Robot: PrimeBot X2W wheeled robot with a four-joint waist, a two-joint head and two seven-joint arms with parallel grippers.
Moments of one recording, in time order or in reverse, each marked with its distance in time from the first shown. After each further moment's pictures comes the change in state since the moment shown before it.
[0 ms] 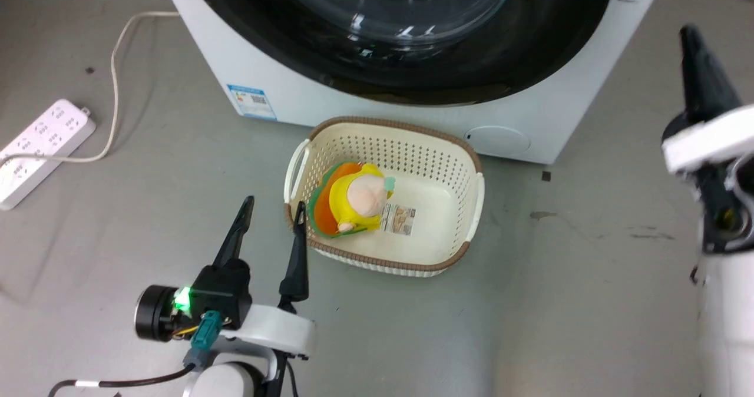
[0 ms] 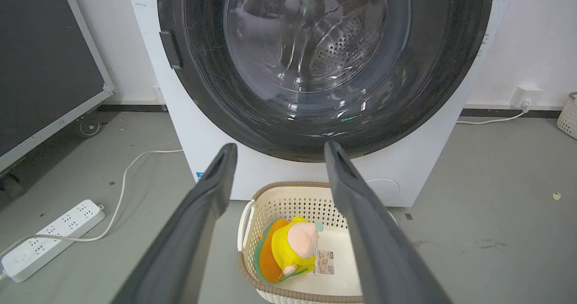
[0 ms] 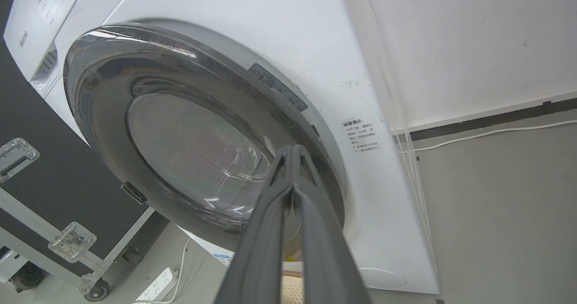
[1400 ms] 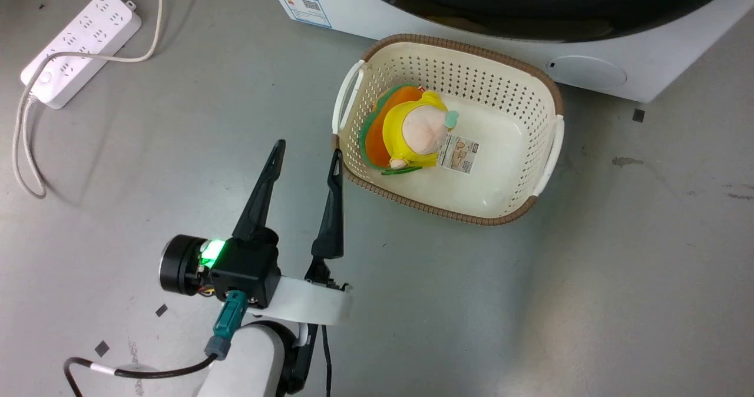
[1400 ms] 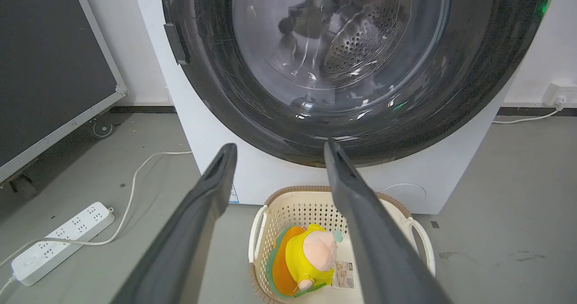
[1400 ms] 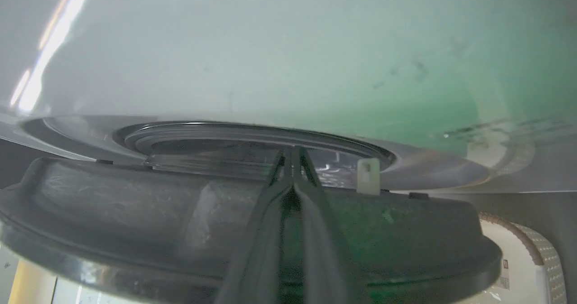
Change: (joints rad) left arm -0.129 0.000 -0.115 -0.017 -0.028 0.051 -0.089; right arm -0.769 -0.097 -0.440 0.630 0.161 -0.002 0.618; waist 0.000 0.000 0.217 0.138
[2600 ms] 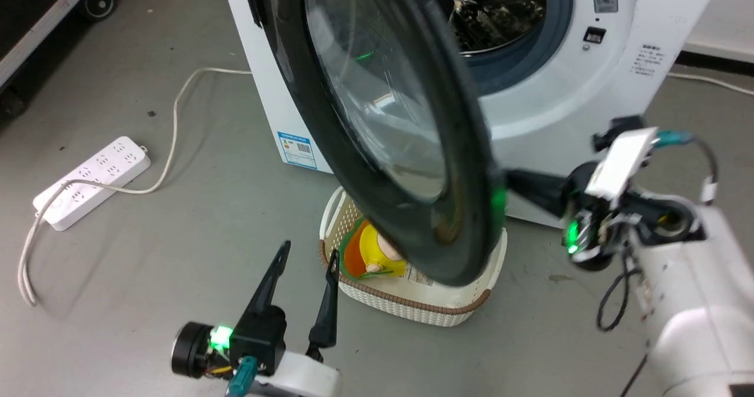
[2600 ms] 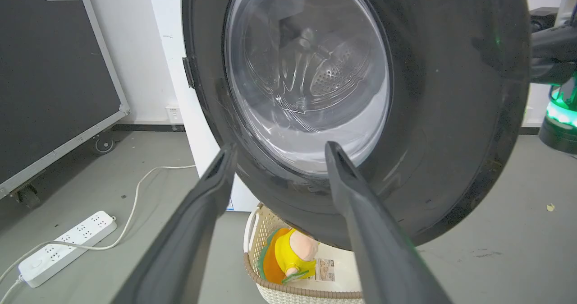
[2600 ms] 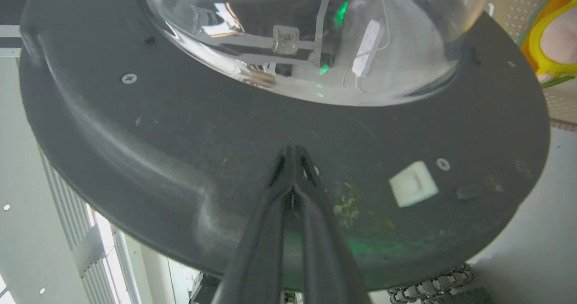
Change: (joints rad) left arm 0.188 0.006 0.018 0.115 0.028 -0.044 -0.025; right arm 0.596 0.135 0.486 -0.042 0.623 0.000 0.234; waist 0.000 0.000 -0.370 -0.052
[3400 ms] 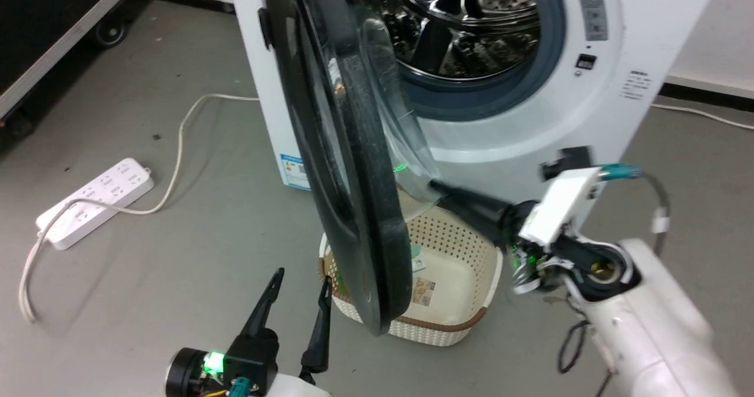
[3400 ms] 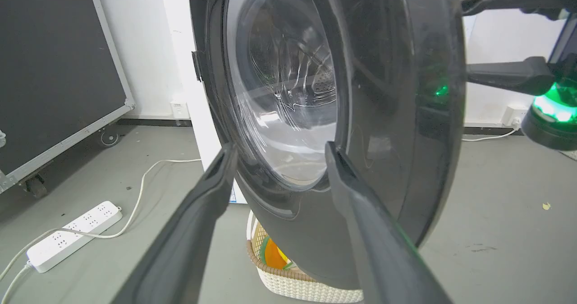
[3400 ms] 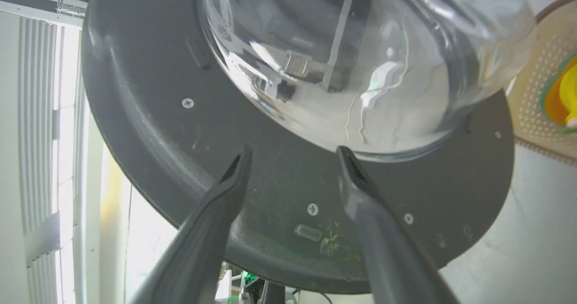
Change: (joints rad) left arm 0.072 0.000 0.015 0.007 0.000 -0.016 0.000; right arm 0.158 -0.028 0.452 -0.211 0.255 0.000 -0.356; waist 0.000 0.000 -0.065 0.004
